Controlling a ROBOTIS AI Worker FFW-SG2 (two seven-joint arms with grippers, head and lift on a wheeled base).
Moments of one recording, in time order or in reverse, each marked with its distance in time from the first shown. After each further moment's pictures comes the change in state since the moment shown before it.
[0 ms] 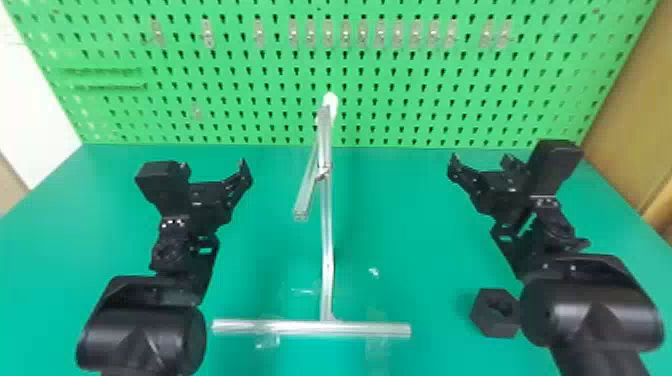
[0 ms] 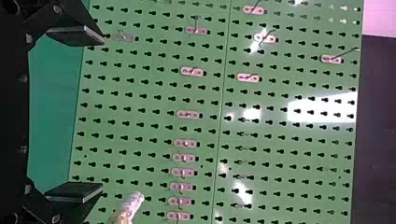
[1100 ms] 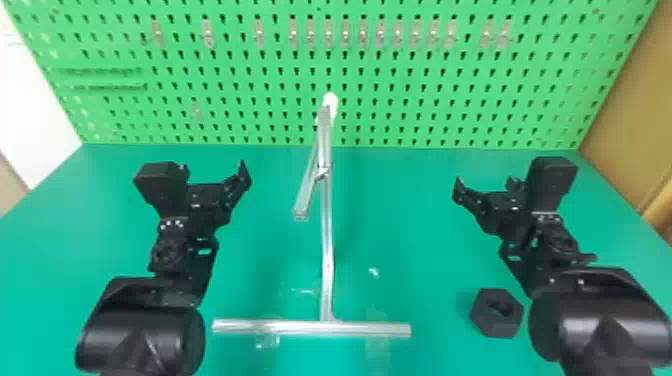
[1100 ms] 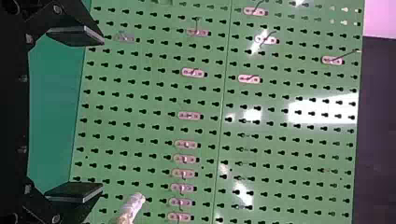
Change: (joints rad) left arm 0.004 0.000 0.004 0.000 0.002 0.000 0.000; right arm 0.043 -0.013 -0.023 -0.021 0.058 0.106 0.002
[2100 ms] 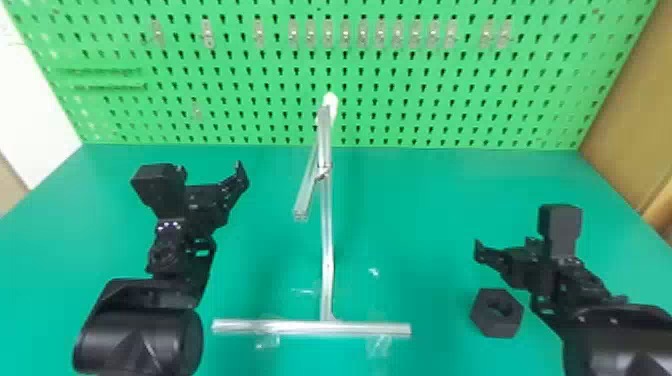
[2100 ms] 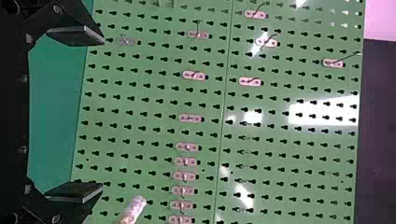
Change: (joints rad) left arm 0.004 0.000 0.008 0.000 0.000 0.000 0.000; right arm 0.097 -0.022 -0.094 -0.037 0.111 0.258 0.102
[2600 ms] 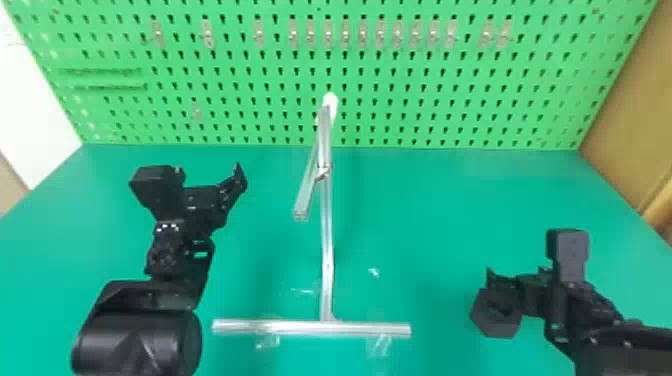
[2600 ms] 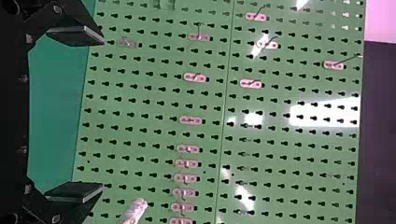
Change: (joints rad) left arm 0.005 0.000 0.005 0.000 0.000 -0.001 0.000; right arm 0.049 0.009 -0.047 -0.013 0.050 0.096 0.013
